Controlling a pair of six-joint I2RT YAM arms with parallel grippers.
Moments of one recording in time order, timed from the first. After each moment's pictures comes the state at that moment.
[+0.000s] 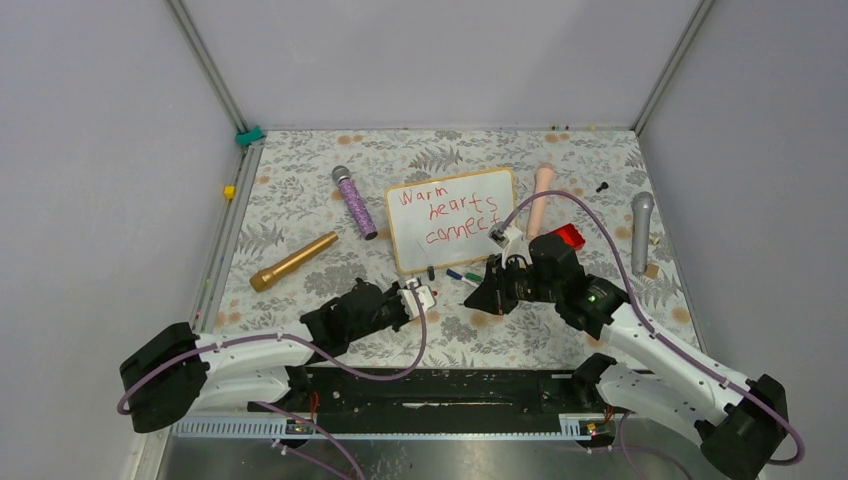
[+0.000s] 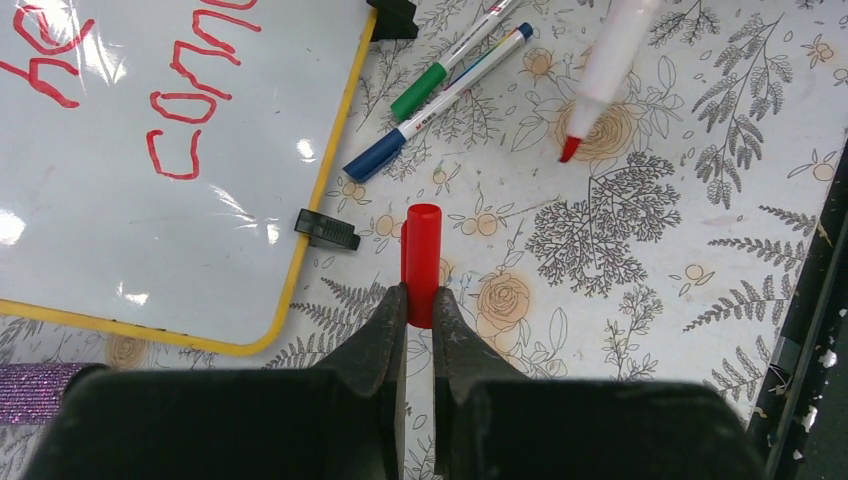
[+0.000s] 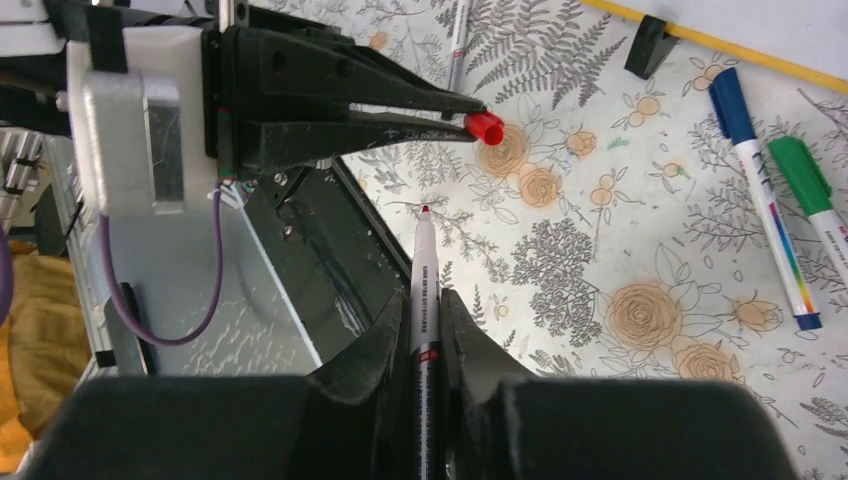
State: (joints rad) left arm -1.02 1.05 0.31 0.37 -0.02 0.30; right arm 0.70 0.88 0.65 -0.32 -0.48 0.42
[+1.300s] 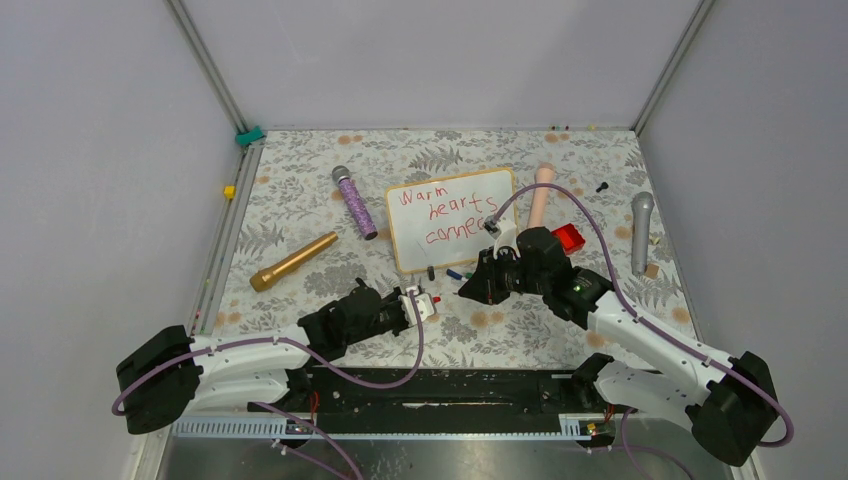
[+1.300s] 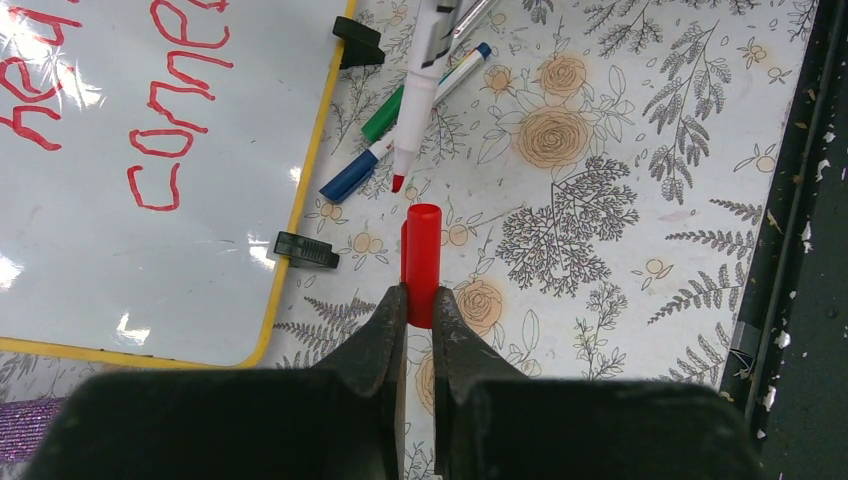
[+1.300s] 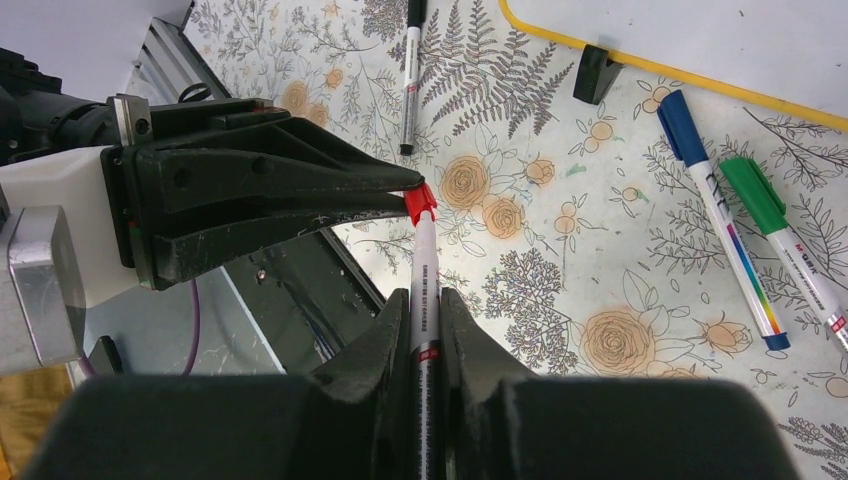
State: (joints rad) left arm -1.05 1.01 0.30 0.37 0.03 0.34; right arm 0.71 1.00 0.67 -0.24 -0.38 0.46
